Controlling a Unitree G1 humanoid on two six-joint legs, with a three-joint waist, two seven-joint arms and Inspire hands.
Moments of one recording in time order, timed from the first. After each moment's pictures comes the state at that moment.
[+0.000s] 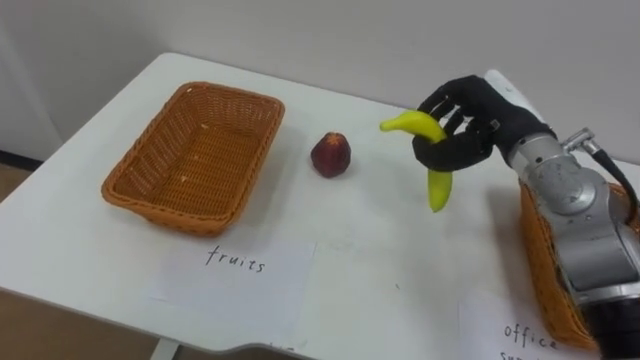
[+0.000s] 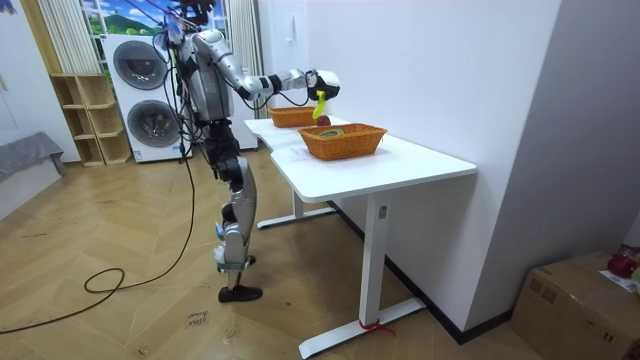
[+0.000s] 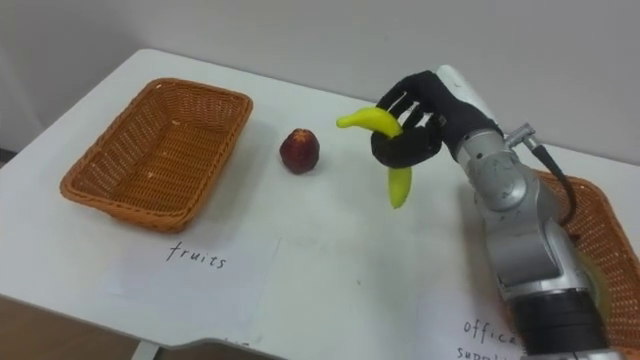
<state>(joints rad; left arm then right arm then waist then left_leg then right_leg) 0.22 0.22 0.15 1.01 0.21 0.15 0.21 -0.35 -0.42 0.06 0.15 -0.39 0.18 0.24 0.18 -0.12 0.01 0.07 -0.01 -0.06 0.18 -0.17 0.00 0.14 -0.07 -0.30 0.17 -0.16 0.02</state>
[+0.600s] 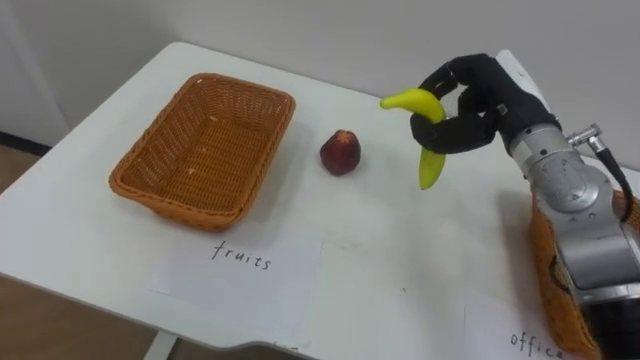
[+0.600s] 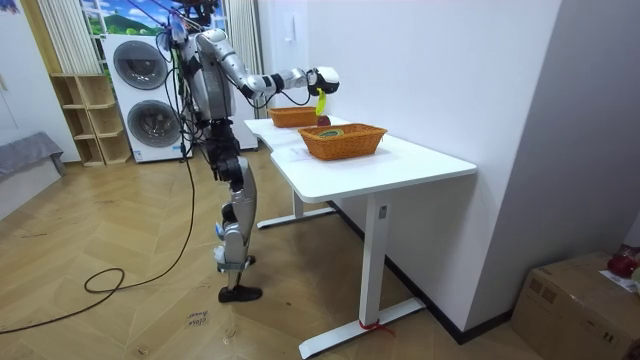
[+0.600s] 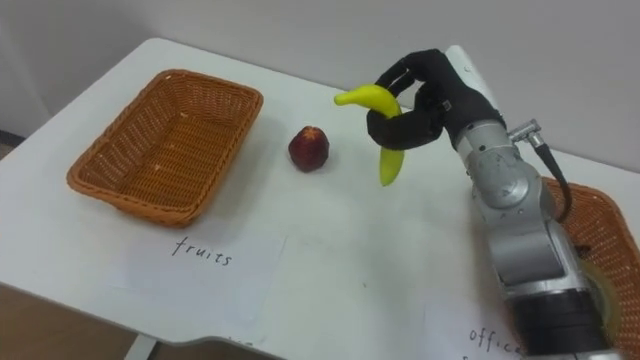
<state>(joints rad) 0.21 0.21 0.13 1.01 0.21 0.16 0.24 -0.35 -0.42 0.07 0.12 -0.28 0.18 0.14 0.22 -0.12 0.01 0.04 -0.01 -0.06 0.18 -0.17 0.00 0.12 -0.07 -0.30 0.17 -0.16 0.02</state>
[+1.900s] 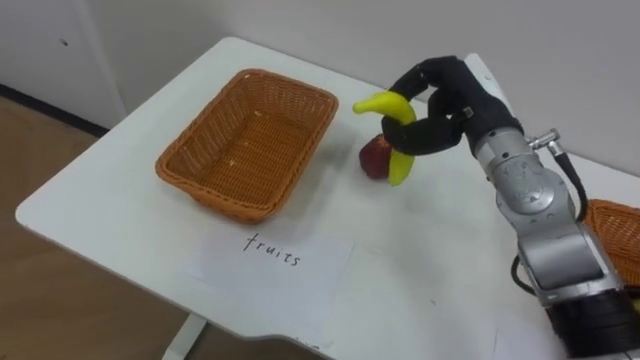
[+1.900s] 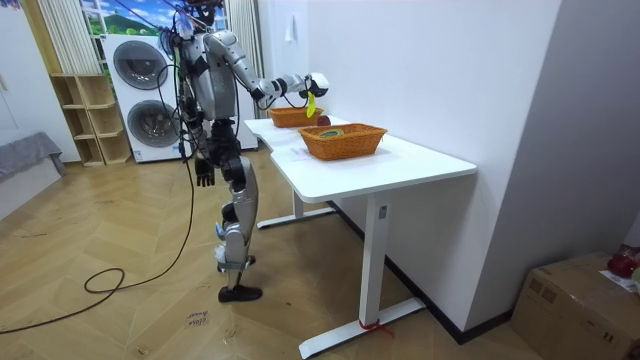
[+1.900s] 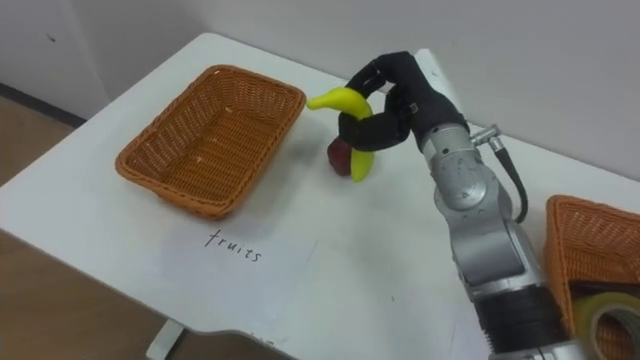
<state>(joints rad) 0.27 0.20 0.13 1.01 0.28 0.23 0.16 -0.41 -0.33 0.18 0.13 -0.28 0.21 0.07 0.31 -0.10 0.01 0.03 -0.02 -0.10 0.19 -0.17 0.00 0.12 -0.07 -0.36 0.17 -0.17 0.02</state>
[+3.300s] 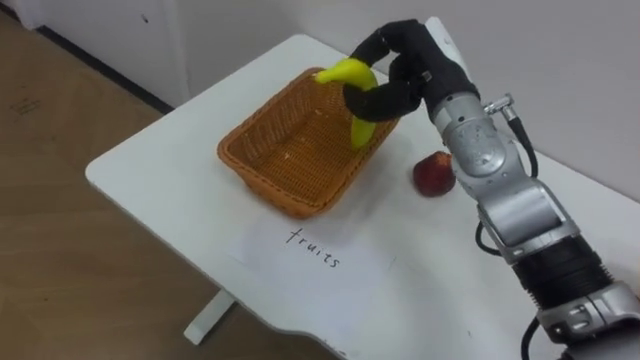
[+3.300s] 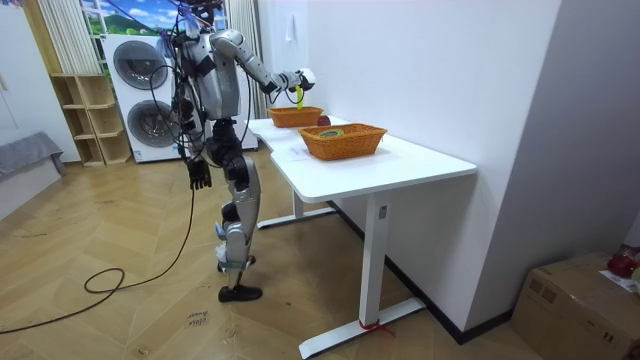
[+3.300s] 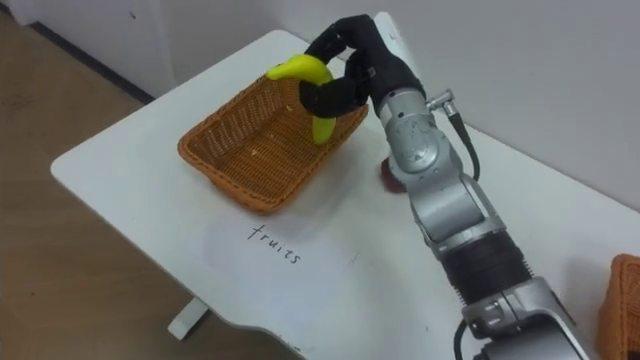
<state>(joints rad) 0.29 0.21 0.12 0.94 0.28 0.23 0.17 -0.60 -0.31 0.33 0.32 -0.13 0.21 -0.09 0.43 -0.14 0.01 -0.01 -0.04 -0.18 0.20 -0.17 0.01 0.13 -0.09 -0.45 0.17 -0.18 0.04</state>
